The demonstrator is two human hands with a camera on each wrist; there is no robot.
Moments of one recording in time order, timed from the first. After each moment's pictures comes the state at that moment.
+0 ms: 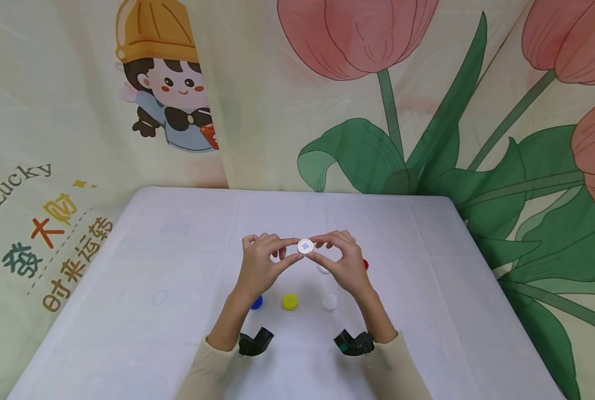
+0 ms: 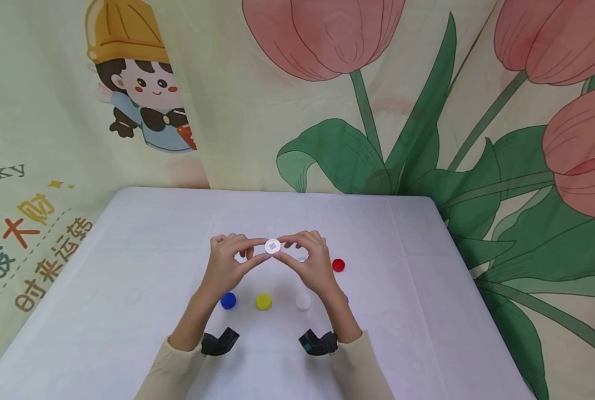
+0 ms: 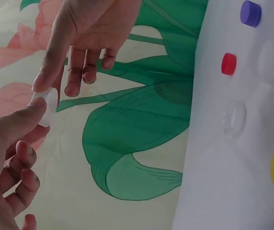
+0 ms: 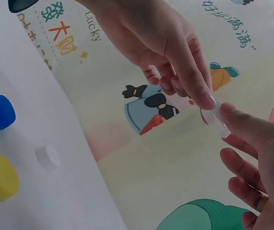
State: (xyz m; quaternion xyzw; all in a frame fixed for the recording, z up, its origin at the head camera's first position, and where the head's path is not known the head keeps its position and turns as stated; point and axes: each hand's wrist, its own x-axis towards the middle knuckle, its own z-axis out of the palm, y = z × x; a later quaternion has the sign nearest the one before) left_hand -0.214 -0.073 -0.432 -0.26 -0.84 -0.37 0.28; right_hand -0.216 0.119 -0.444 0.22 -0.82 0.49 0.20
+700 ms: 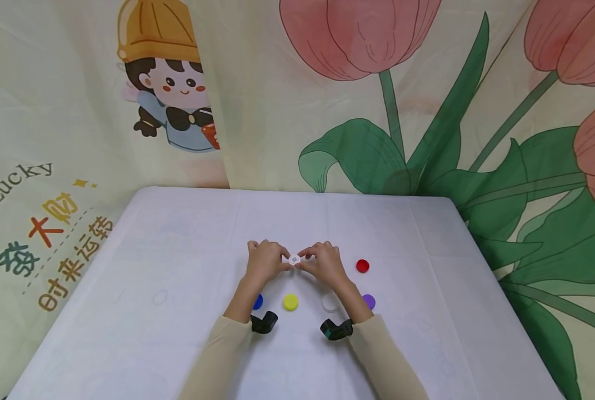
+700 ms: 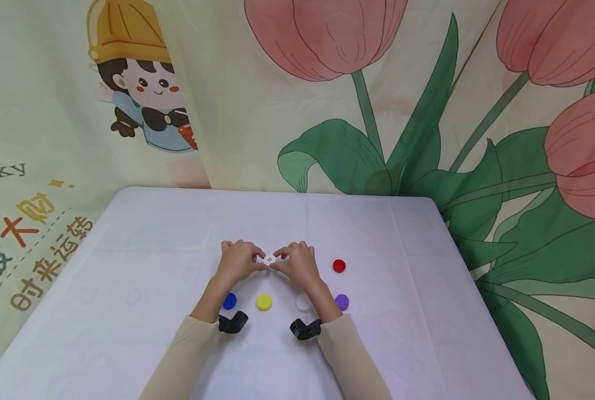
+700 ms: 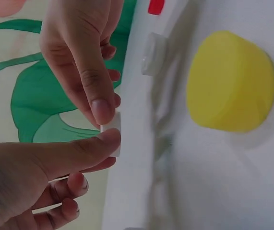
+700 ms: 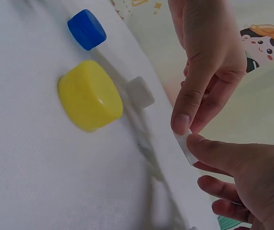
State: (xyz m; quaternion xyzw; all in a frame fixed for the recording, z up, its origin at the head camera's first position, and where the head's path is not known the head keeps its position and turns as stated) left_hand -0.263 -0.071 -0.490 -0.14 -0.98 -0.14 0.03; right_hand -0.265 0.095 -0.518 0.16 -0.94 0.29 0.05
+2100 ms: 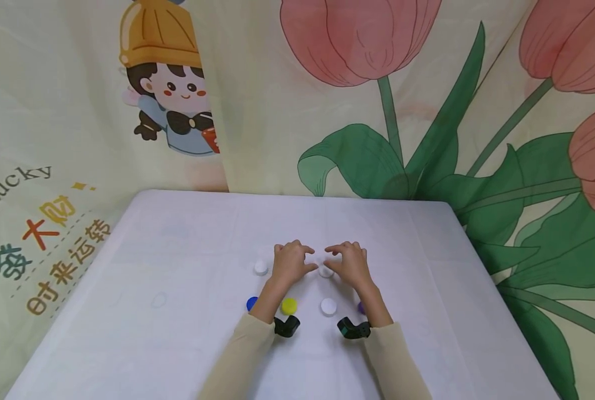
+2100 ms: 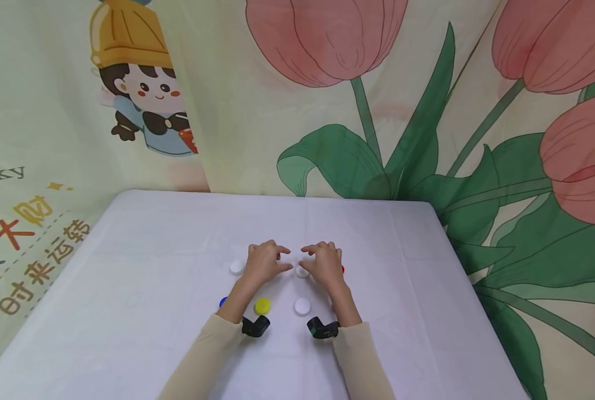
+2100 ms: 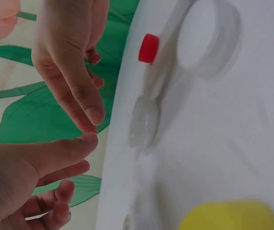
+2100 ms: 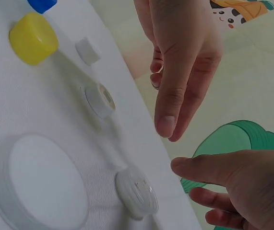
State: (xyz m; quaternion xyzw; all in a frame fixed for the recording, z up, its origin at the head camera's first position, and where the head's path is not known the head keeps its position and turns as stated) left_hand -0.267 -0.019 -0.496 -0.16 -0.97 -0.17 0.06; right_hand -0.261 0.145 -0.509 0.08 -0.96 0.27 0.08
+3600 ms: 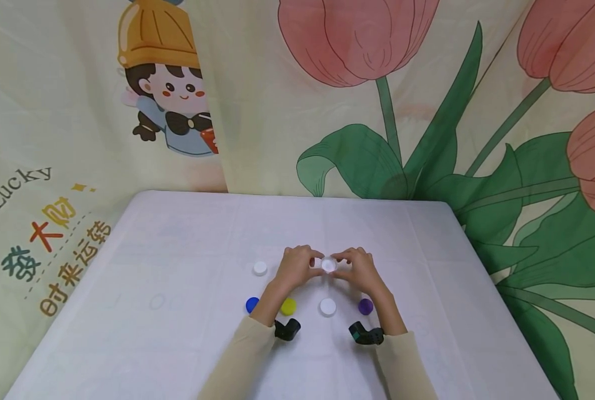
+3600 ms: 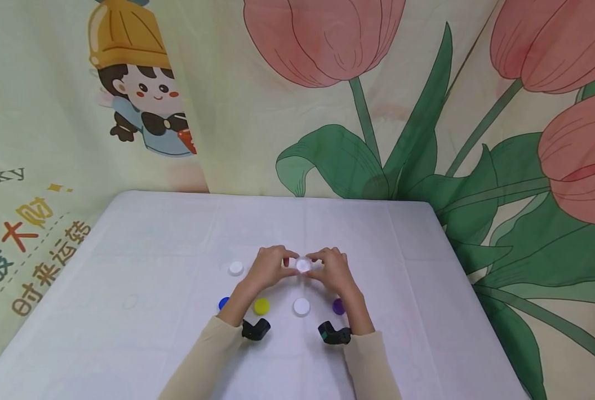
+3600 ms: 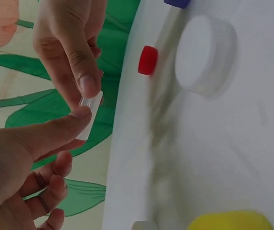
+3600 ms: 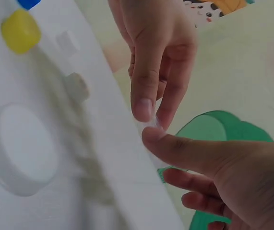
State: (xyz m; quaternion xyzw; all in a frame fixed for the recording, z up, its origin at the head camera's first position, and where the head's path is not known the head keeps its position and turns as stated) left_hand -0.263 -0.011 -0.495 -0.23 -0.95 -0.22 0.03; right_hand -0.247 0.172 -0.504 0.14 -0.94 0.31 0.05
